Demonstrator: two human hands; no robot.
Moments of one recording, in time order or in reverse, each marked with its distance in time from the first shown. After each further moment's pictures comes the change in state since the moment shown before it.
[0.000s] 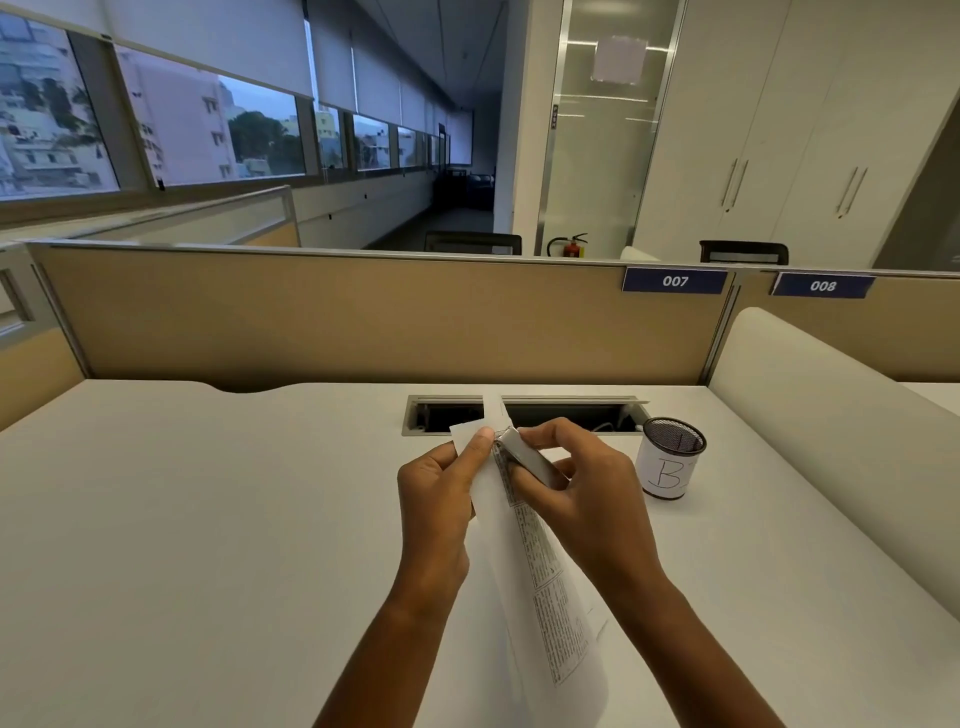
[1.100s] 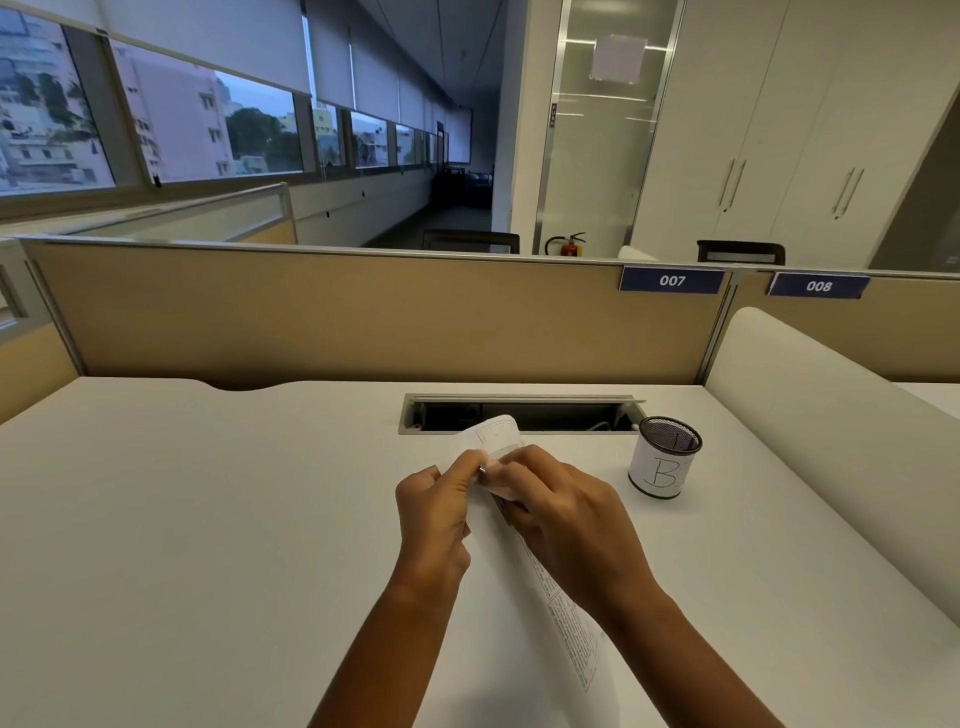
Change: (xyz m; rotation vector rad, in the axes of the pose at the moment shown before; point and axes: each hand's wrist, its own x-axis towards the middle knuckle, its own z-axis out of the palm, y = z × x) left_hand 0.004 -0.014 0.002 -0.001 0.105 -0.153; right_hand -0.011 0.014 0.006 -0.461 -0.111 -0.448
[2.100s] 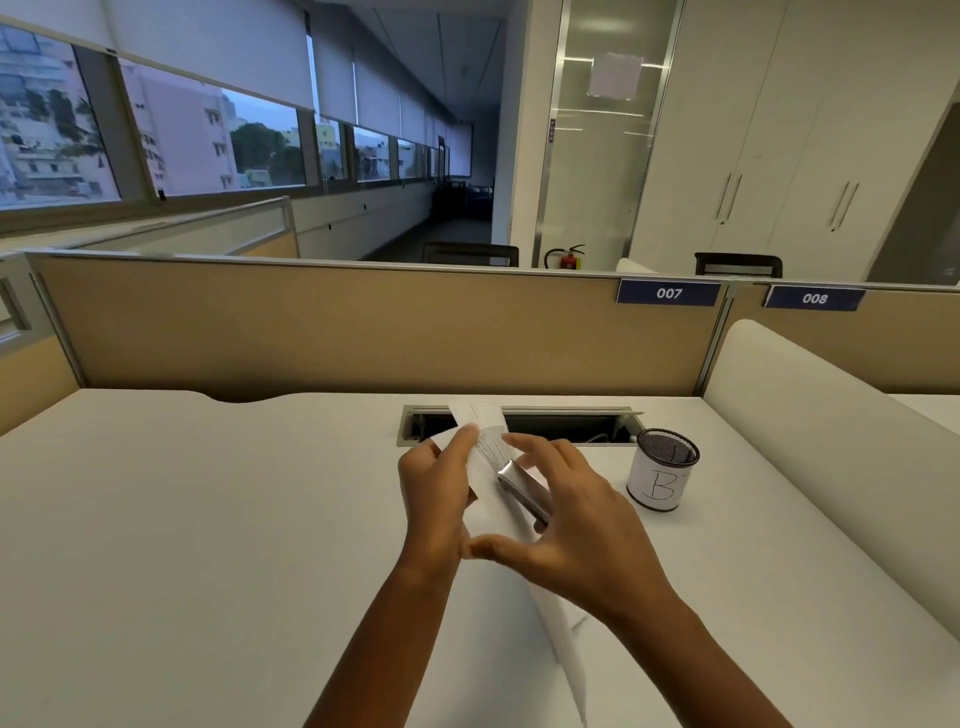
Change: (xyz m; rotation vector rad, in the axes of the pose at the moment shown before) left_hand 0.008 0.019 0.014 -0.054 -0.051 0.107; right_hand 0.005 -0.003 -0.019 0.317 -0.229 0.363
